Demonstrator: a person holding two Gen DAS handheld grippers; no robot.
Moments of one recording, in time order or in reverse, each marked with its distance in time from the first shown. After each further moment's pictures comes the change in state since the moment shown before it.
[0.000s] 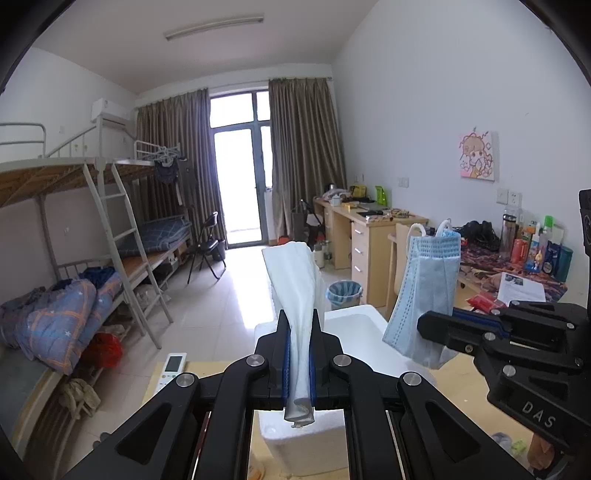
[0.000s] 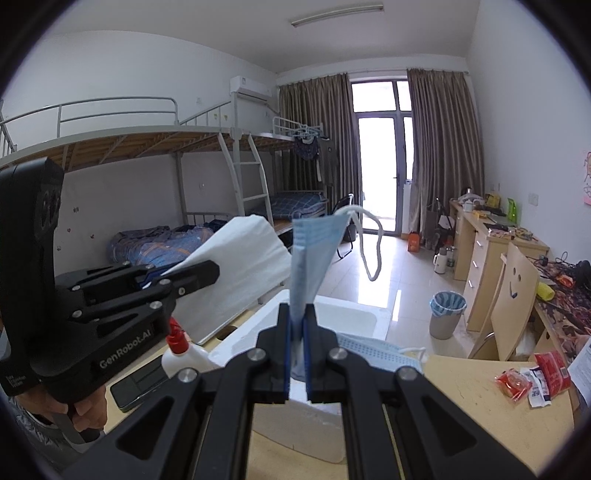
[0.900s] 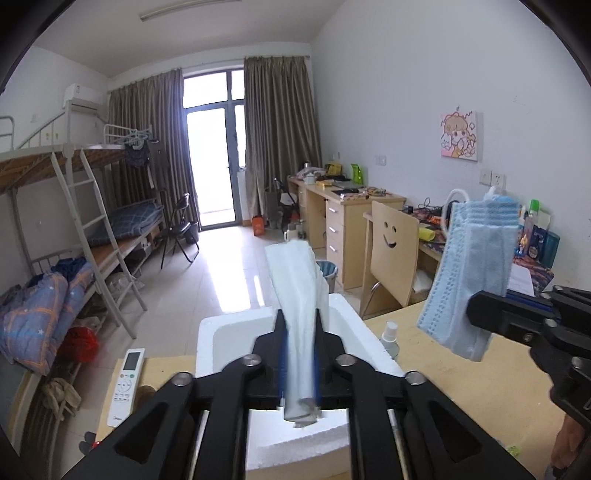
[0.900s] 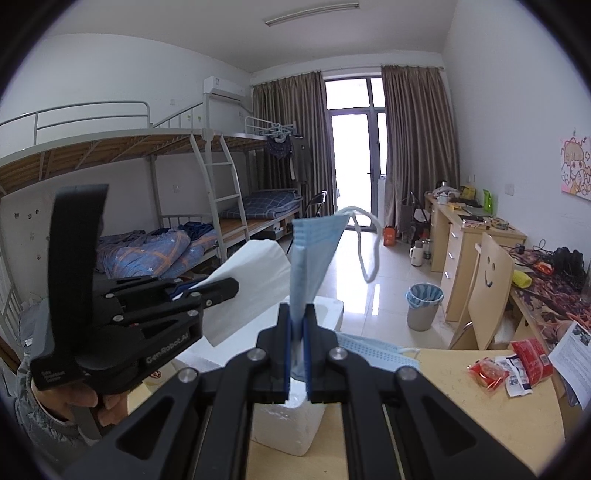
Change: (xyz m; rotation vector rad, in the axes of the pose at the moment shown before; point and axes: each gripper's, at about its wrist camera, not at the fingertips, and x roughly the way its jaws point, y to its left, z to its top) left arm 0.050 -0.020 0.007 0.021 0.097 -0.106; right arm -0.021 -0.017 0.008 0.048 0.003 -0.099
